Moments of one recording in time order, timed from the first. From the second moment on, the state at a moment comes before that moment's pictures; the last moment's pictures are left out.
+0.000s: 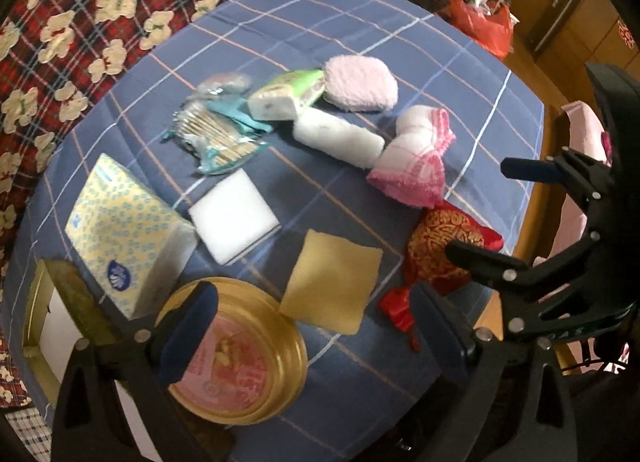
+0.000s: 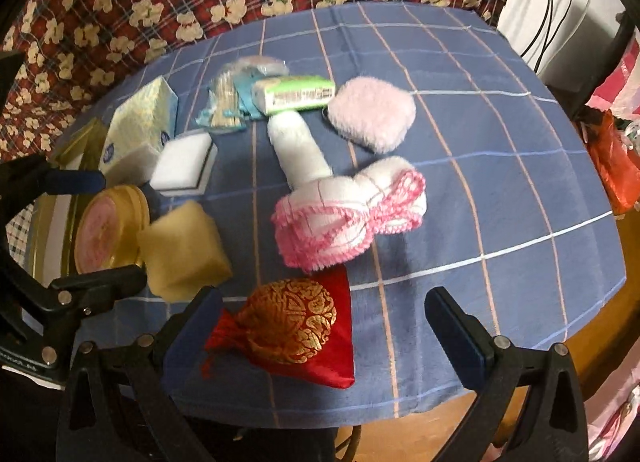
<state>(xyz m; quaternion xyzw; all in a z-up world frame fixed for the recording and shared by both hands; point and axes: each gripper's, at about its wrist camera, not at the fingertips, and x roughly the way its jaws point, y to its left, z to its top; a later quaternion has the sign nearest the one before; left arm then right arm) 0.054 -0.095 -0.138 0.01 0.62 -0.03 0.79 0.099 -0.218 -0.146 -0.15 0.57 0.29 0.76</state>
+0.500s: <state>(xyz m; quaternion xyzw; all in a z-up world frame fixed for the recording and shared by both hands) 0.069 -0.103 -0.176 0.02 0.65 -0.03 0.76 0.106 -0.215 -0.177 -0.17 0.58 0.30 0.74</state>
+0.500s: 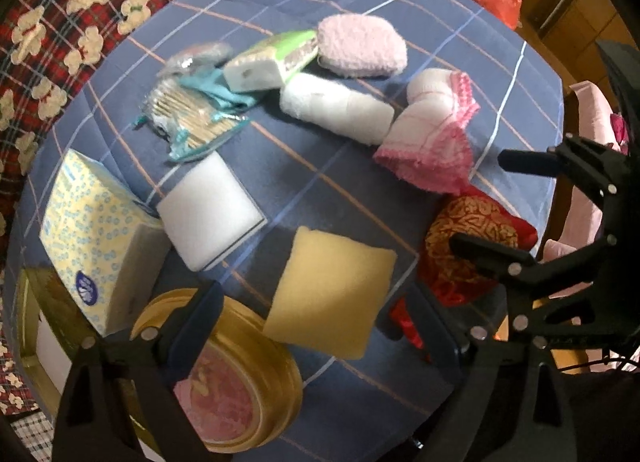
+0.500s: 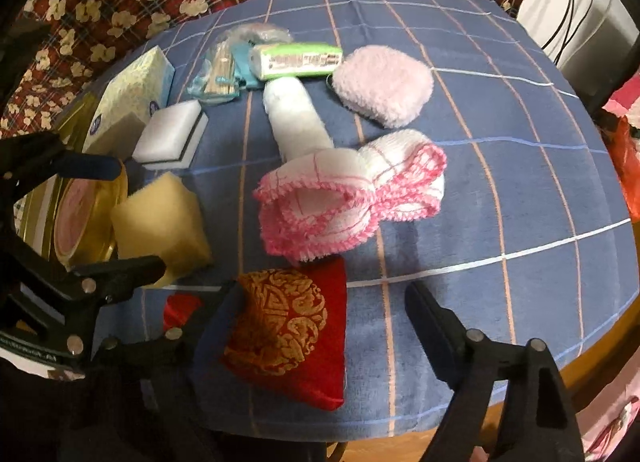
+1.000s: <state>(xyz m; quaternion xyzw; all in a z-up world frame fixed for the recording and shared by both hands) 0.082 -0.126 -0.200 0.04 0.67 -0.05 0.74 0.111 -0.224 -0.192 -0.12 0.61 0.35 0.70</state>
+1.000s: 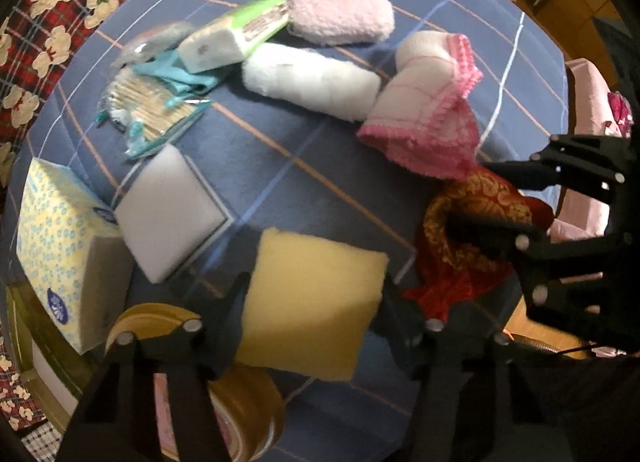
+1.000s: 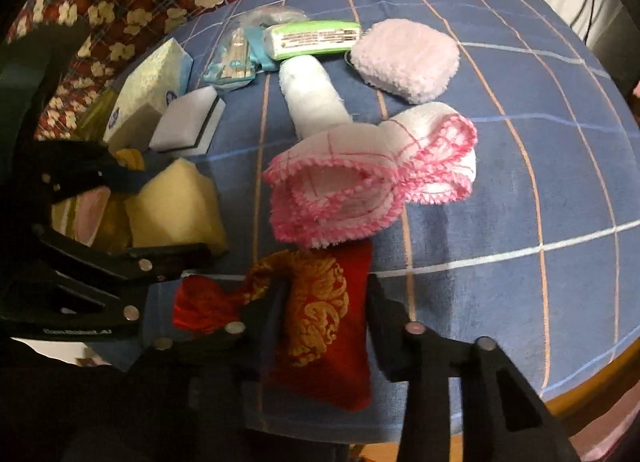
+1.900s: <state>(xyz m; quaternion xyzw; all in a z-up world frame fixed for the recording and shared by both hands) 0.081 -0.091 -0.117 -0.01 0.59 -0.03 0.80 0.123 -0.224 -0.116 -0.09 0.55 0.39 0.74</state>
